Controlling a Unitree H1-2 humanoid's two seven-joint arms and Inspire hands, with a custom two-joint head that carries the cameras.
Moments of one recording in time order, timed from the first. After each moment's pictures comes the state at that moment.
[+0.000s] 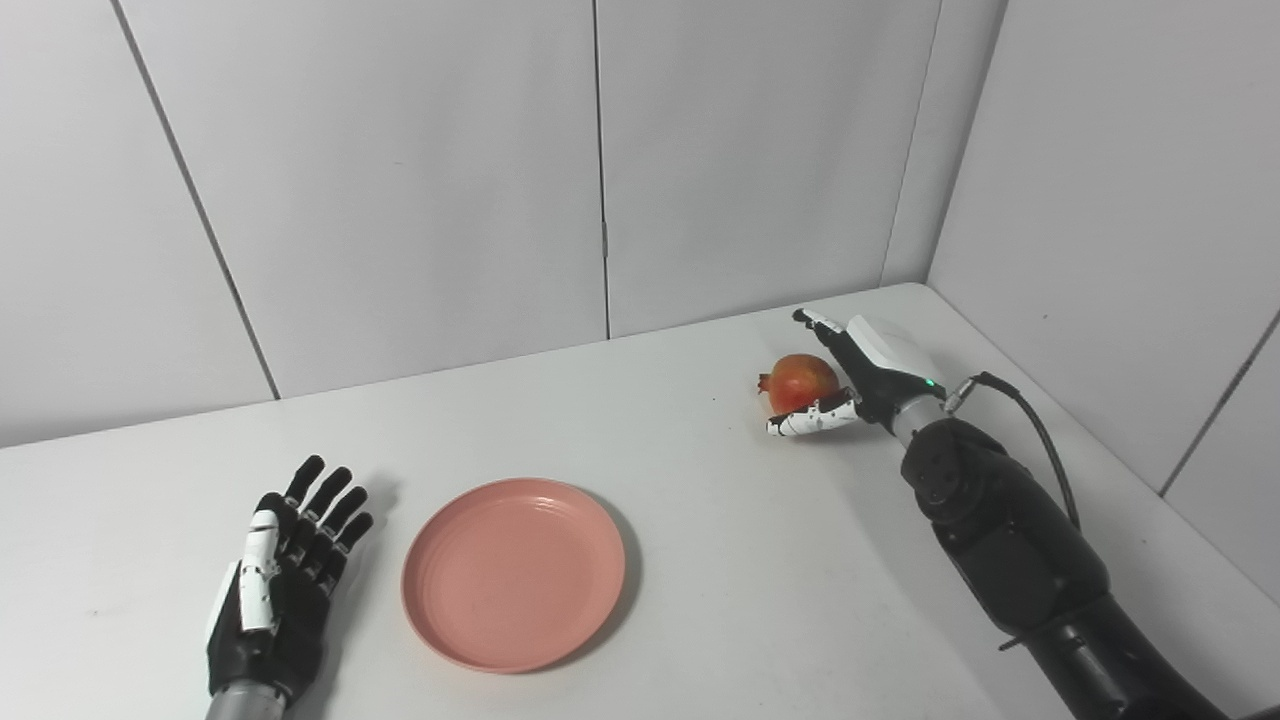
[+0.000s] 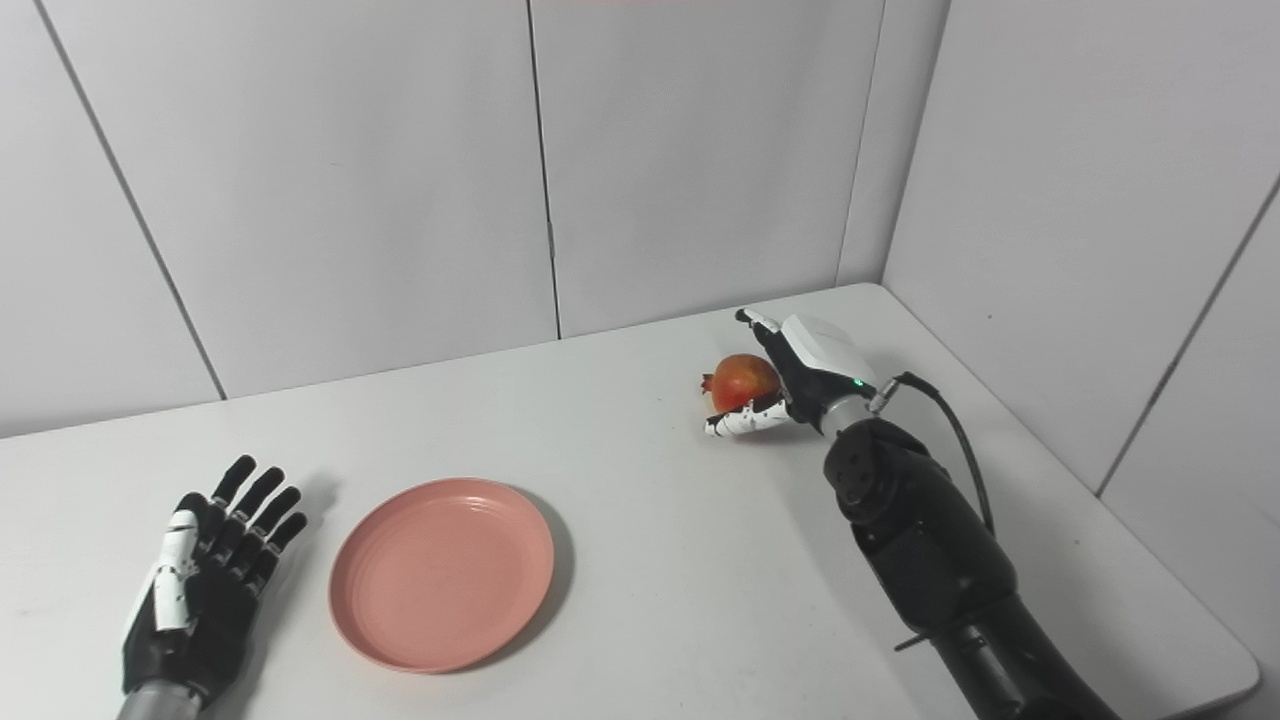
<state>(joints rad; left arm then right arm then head) -0.24 0.04 0.11 0.18 -0.37 0.14 -0.22 -0.44 -0.50 0.10 0.24 -0.60 0.28 0.13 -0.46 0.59</state>
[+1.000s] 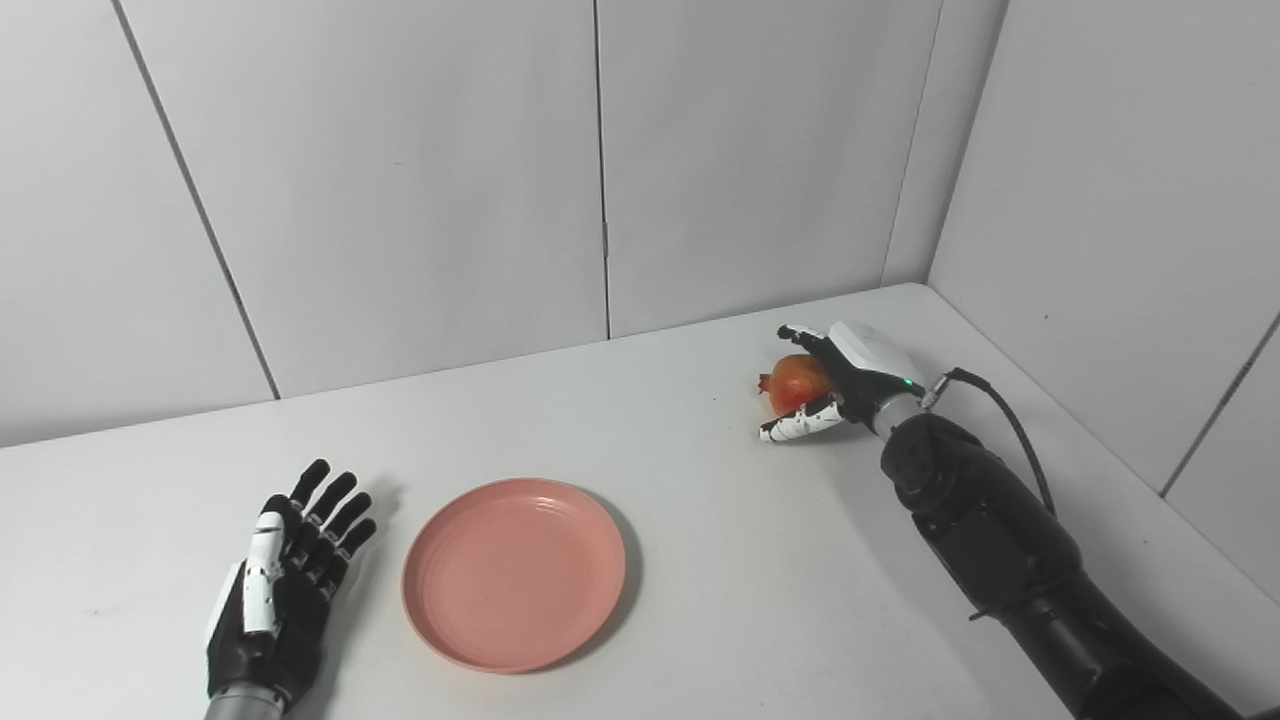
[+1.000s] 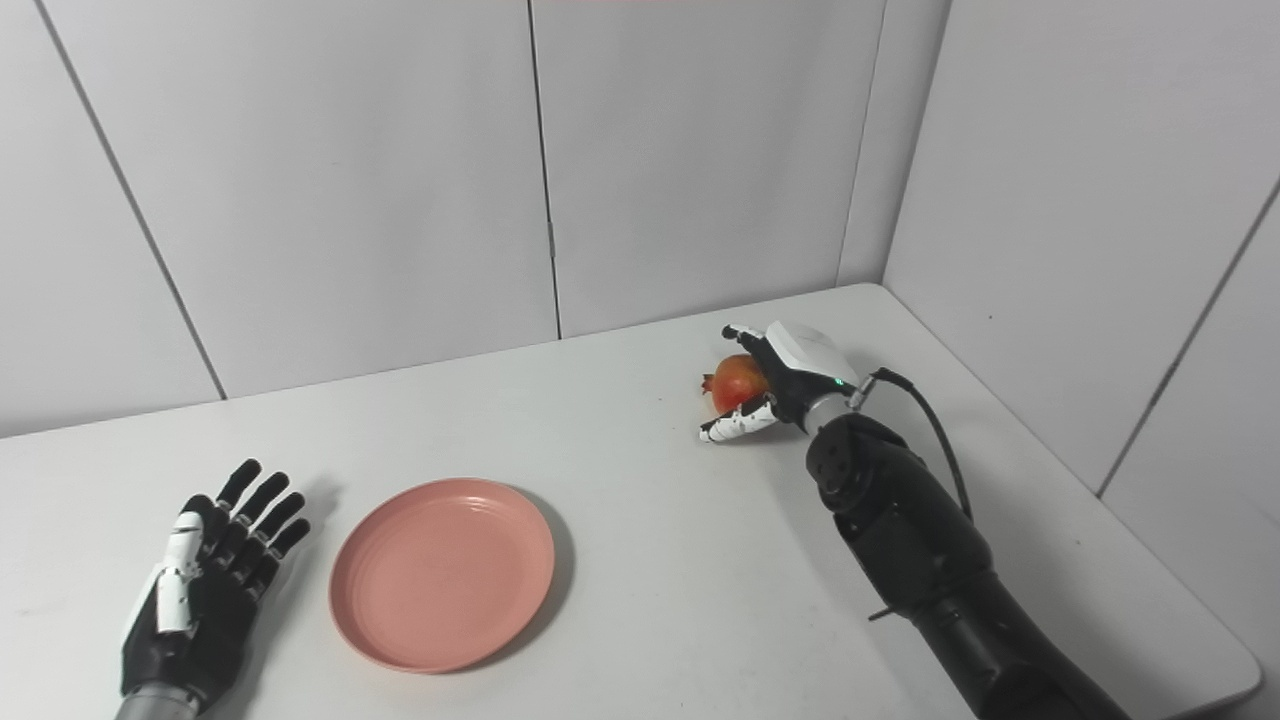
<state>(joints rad) -0.23 0.06 0.09 0.15 -0.37 0.15 -0.21 -0.50 -0.50 0.14 0.37 -0.58 0.28 0.10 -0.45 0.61</state>
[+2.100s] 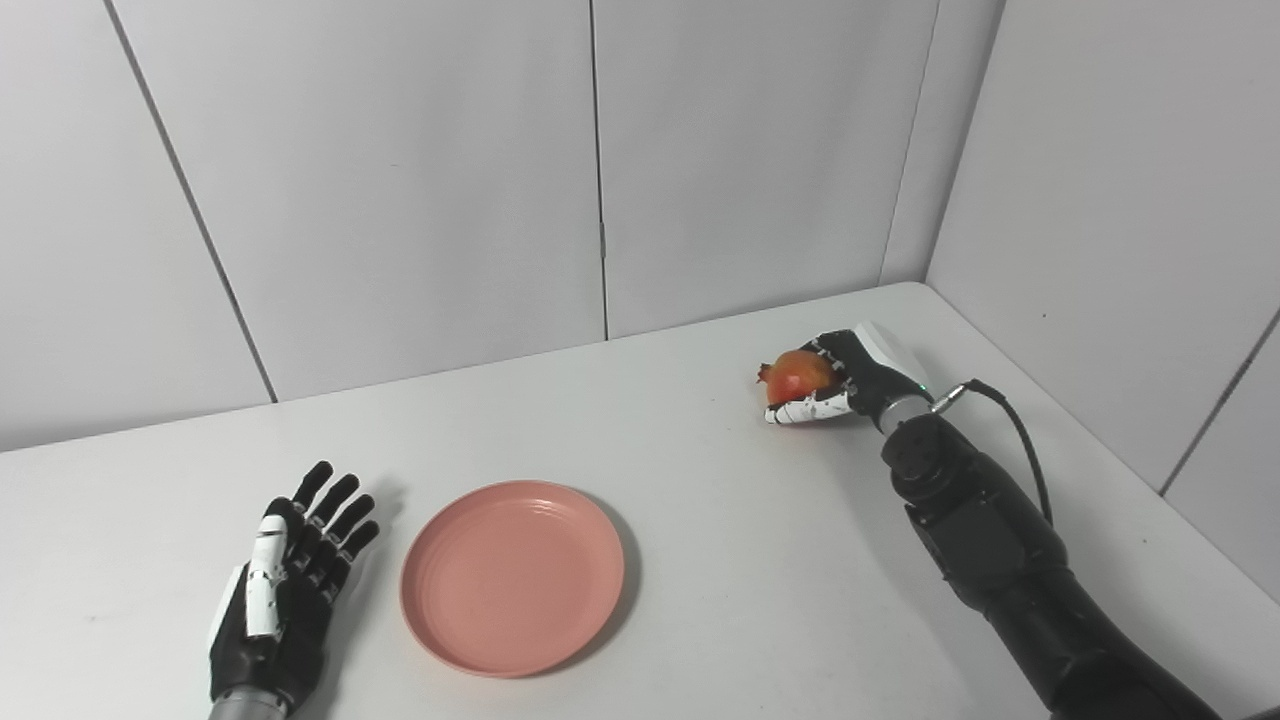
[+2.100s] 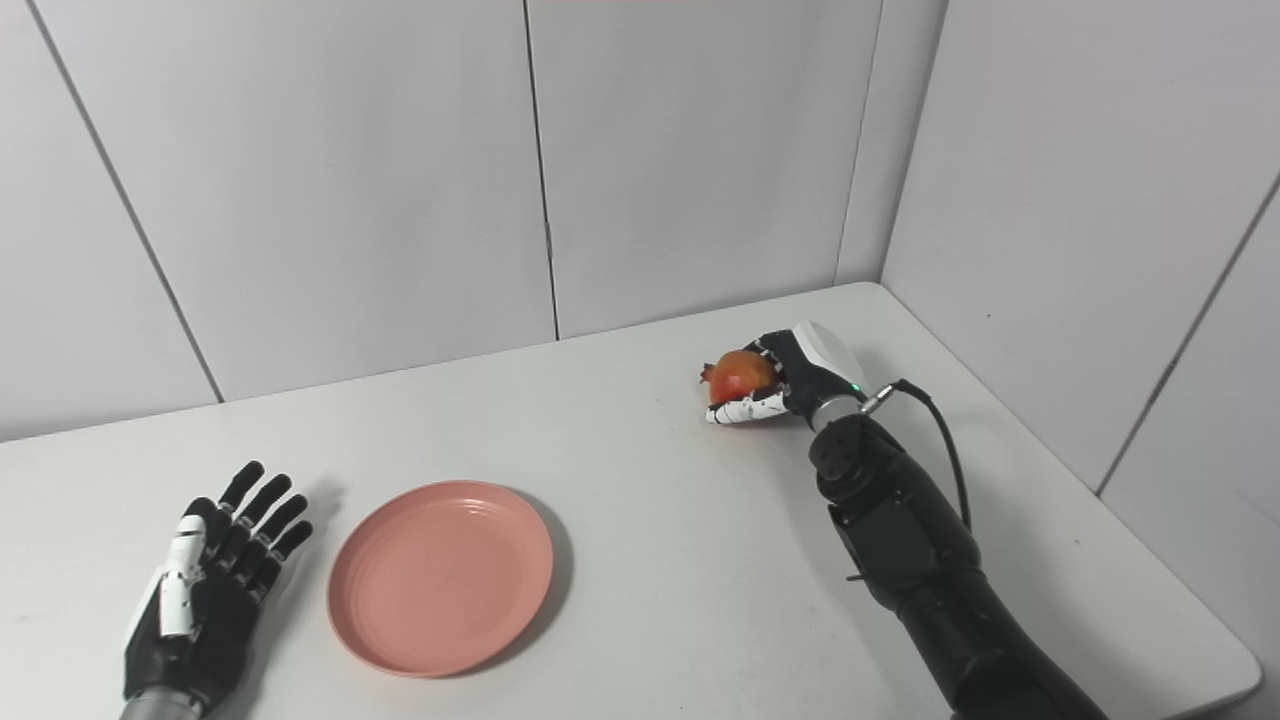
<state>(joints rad) -0.23 0.05 0.08 0.15 -0.36 0.15 -0.21 -0.53 -0.44 0.05 0.44 -0.40 0.28 0.02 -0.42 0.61</state>
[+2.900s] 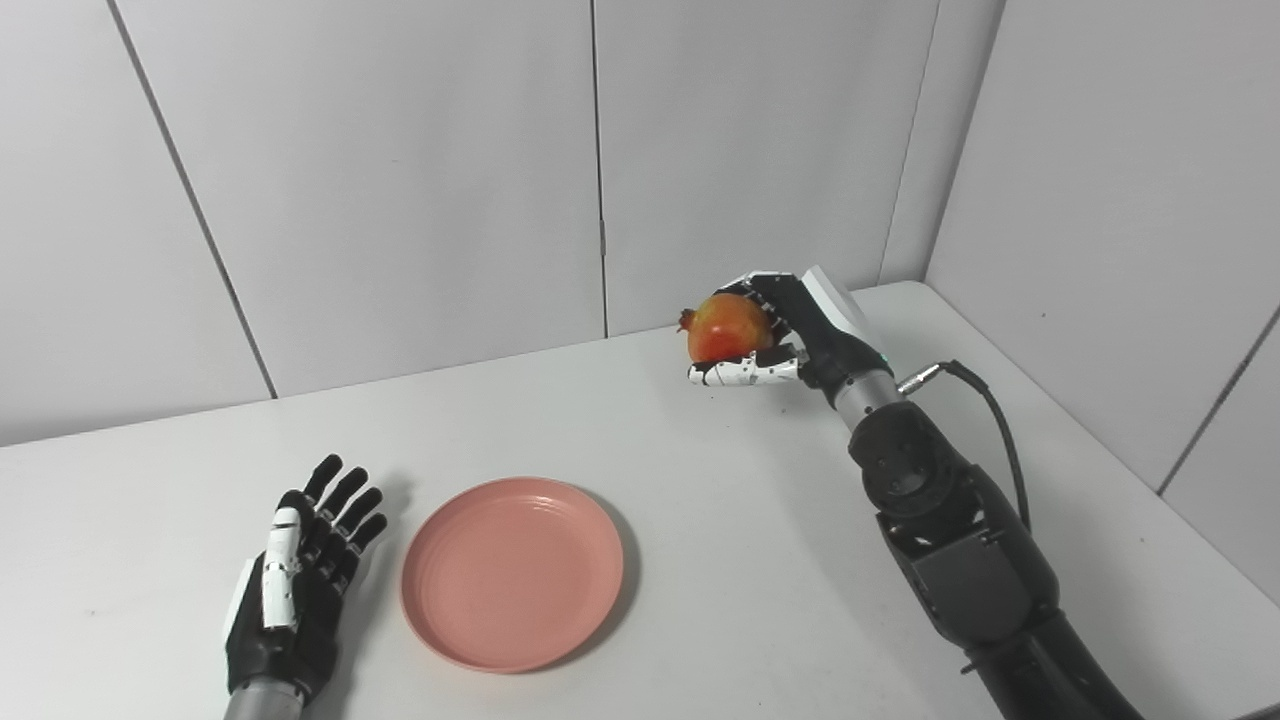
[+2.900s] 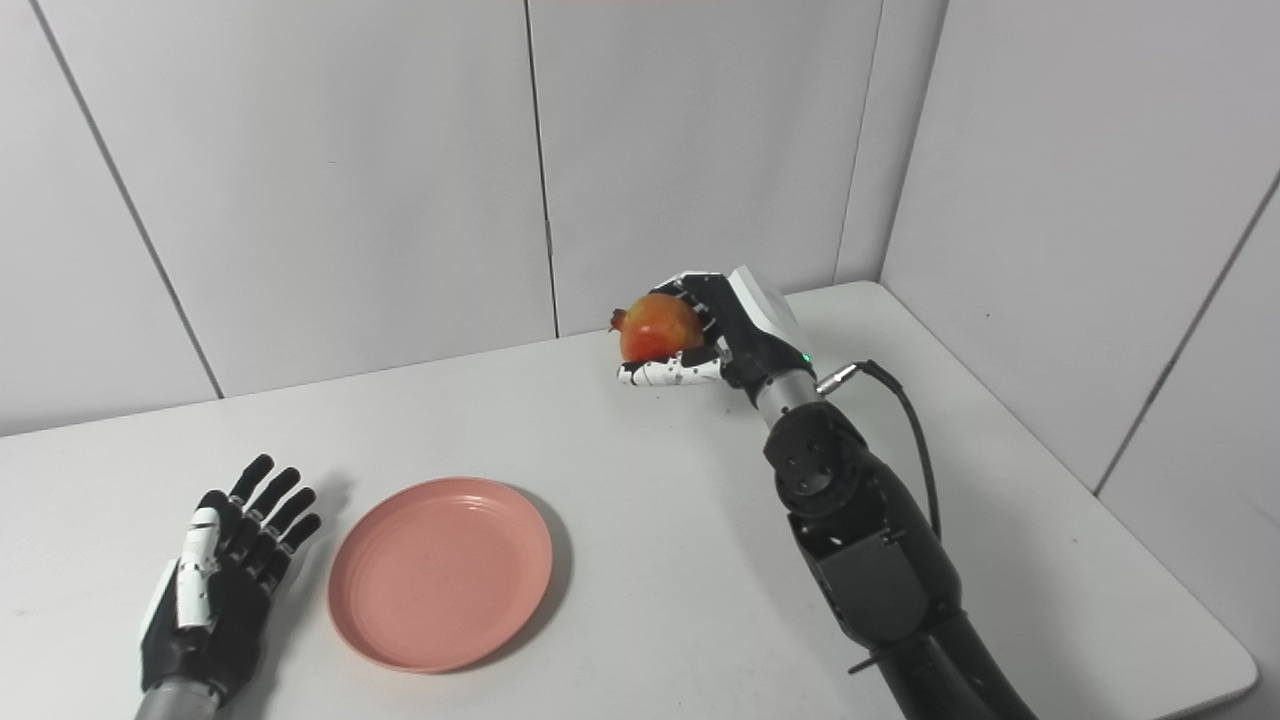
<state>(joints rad) -0.23 0.01 0.07 0.14 -0.30 0.14 -0.16 -0.45 -0.36 0.08 -0.08 -0.40 0.37 0.08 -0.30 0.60</state>
